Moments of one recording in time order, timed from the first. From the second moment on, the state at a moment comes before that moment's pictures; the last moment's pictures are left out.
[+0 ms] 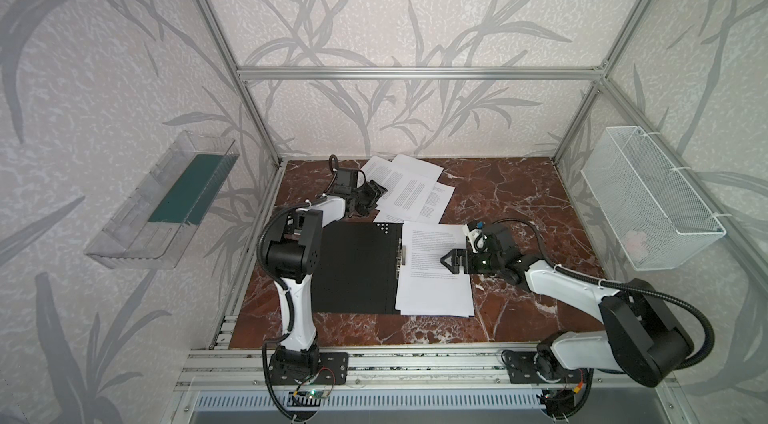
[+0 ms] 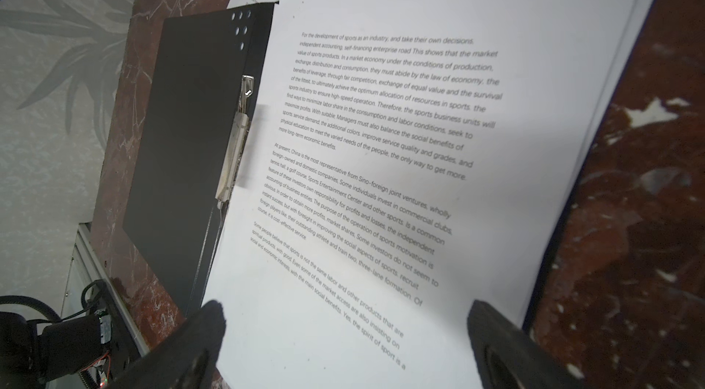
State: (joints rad) left arm -0.17 2.08 1.34 -0.02 0.45 -1.03; right arm 0.49 1.36 0.57 -0.02 -0.38 0.52
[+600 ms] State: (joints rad) left arm -0.18 2.20 1.40 0.10 0.46 -1.11; right arm 0.49 1.36 0.57 -0.02 -0.38 0.51
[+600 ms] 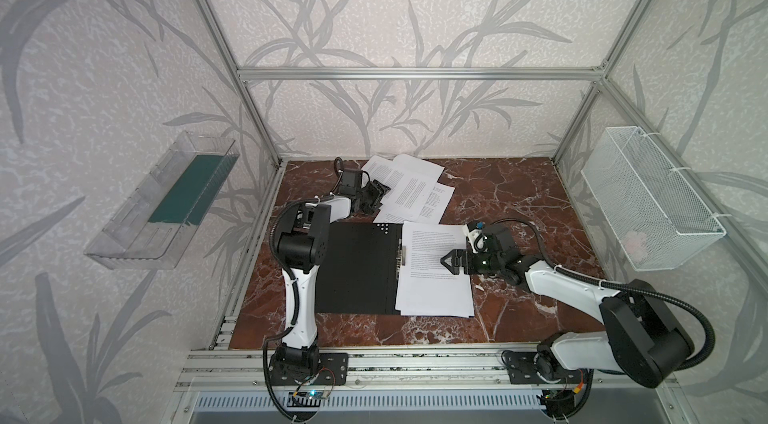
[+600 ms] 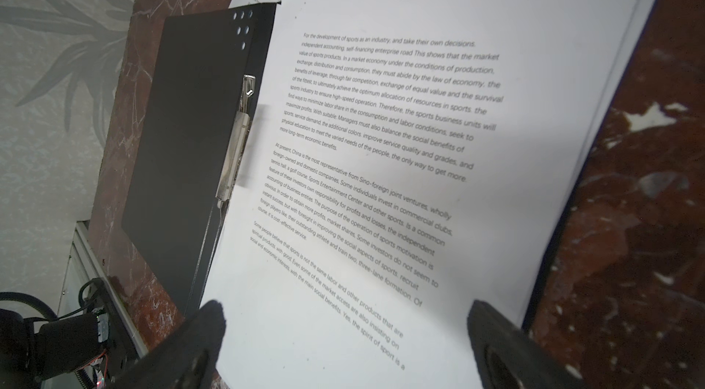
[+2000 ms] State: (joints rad) left arm -0.42 1.54 1.19 0.08 0.52 -0.97; right arm 0.48 0.93 0.55 -0.22 -0.08 0.48
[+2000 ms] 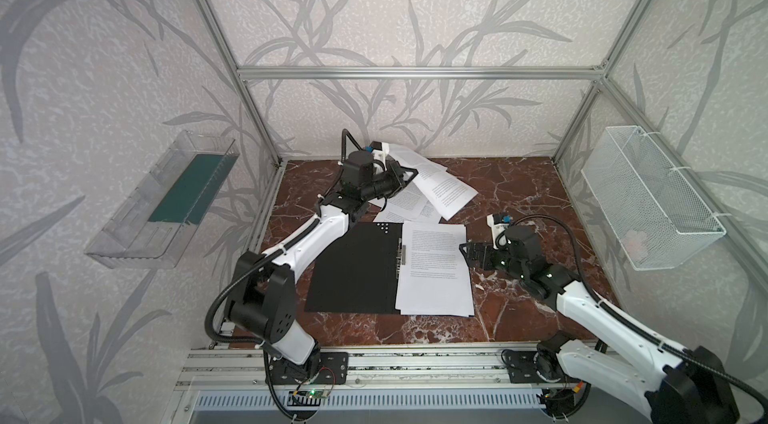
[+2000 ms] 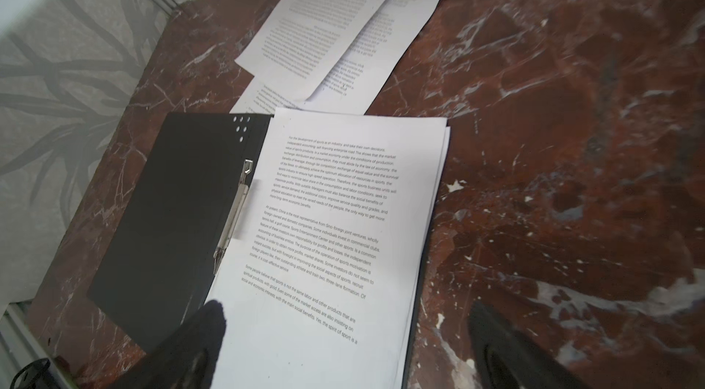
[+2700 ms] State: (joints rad) left arm -0.34 1.30 0.62 -0.29 0.34 -0.75; right arm 0.54 1.12 0.63 -0.29 -0.18 0.39
